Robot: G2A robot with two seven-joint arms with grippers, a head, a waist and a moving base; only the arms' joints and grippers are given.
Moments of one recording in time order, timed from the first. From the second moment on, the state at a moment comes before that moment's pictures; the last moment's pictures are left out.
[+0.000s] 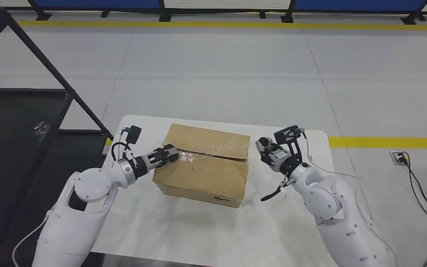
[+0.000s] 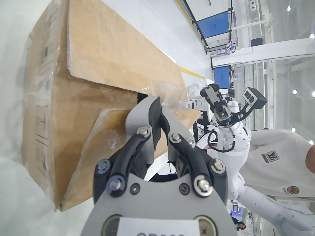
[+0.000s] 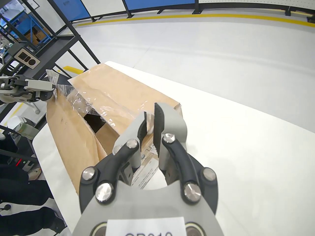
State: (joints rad) left arm 0.86 -1.04 -1.30 -1.45 -0.04 0.00 -0.80; right arm -0.92 -1.21 1.26 -1.58 -0.85 -0.21 0.46
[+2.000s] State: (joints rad) left arm 0.96 -1.02 -1.39 -1.63 -0.11 -0.07 -0.82; right arm -0.97 -1.20 1.32 -1.71 -0.73 -0.26 0.44
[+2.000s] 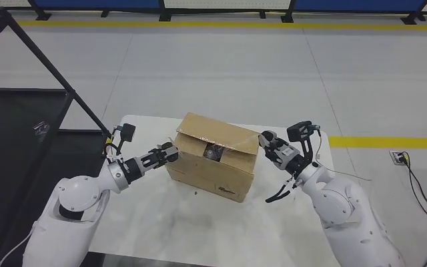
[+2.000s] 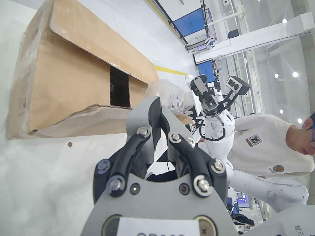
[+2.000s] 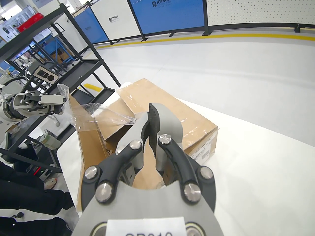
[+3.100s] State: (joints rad) left arm 1.12 -0.99 -1.50 -1.80 -0.11 -0.10 -0.83; right arm -0.98 -1.19 1.36 -1.70 -0.62 -0.36 0.41
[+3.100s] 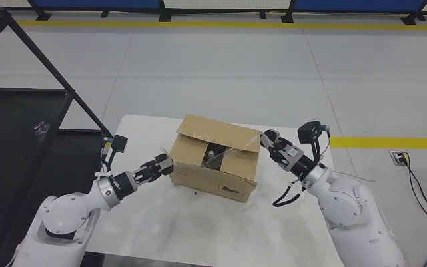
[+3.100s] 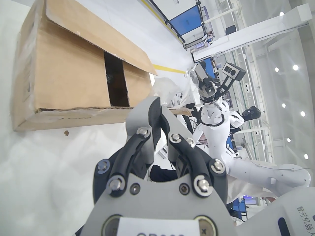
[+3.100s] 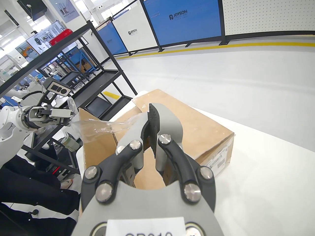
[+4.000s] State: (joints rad) left arm 1.20 -0.98 -1.56 -1.84 -0.27 -0.20 -0.91; right arm -0.99 -1.18 1.37 -1.71 -0.59 -0.37 0.41
